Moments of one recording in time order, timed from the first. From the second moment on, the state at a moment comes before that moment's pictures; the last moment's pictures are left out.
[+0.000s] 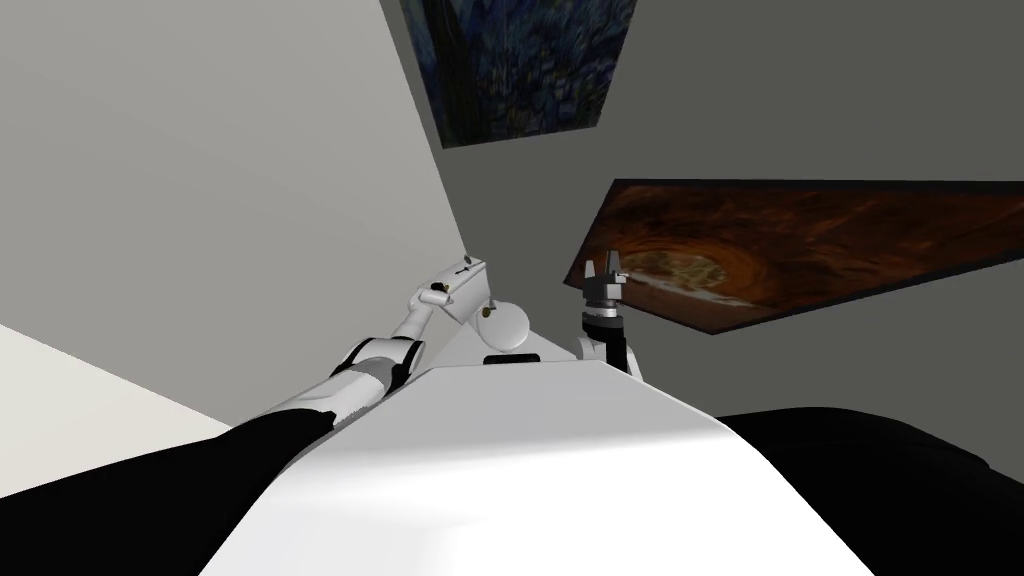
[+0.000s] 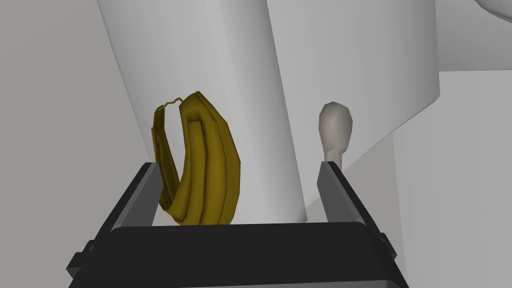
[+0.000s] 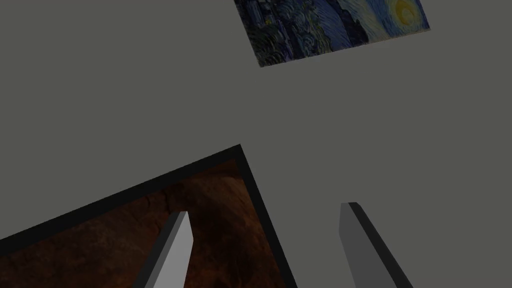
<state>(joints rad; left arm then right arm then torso) -0.53 0.47 -0.04 -0.89 -0.04 0.66 0.78 0.49 -0.01 0.02 -2.35 0.11 -0.41 -0.17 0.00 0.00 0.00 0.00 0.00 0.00</state>
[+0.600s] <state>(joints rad) -0.41 0.60 0.06 -0.87 0.04 0.64 0.79 0.50 -0.01 0.02 -2.35 0.11 -0.41 -0.17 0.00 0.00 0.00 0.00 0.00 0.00</state>
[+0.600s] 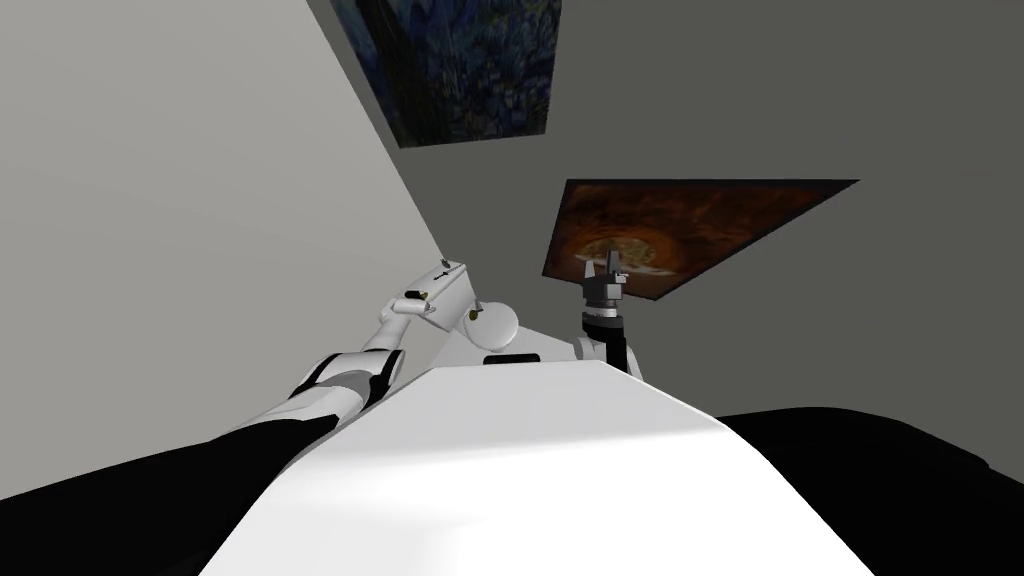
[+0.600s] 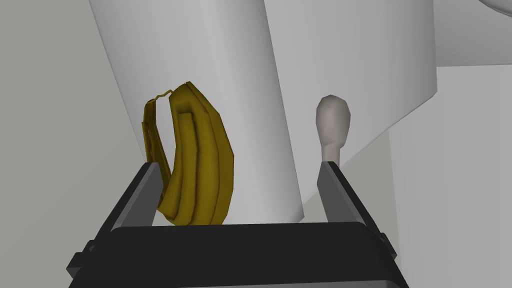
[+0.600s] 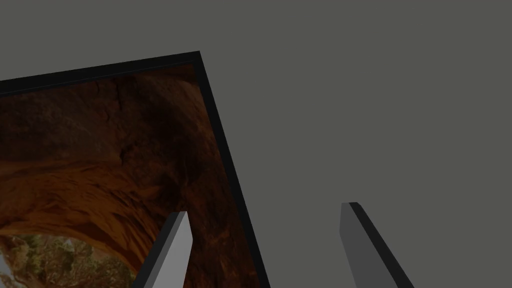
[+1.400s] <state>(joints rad) -0.26 0.78 0.20 -0.76 0.13 0.55 0.83 0.49 -0.01 0.02 -2.35 0.11 -0.41 -0.17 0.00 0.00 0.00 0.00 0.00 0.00</state>
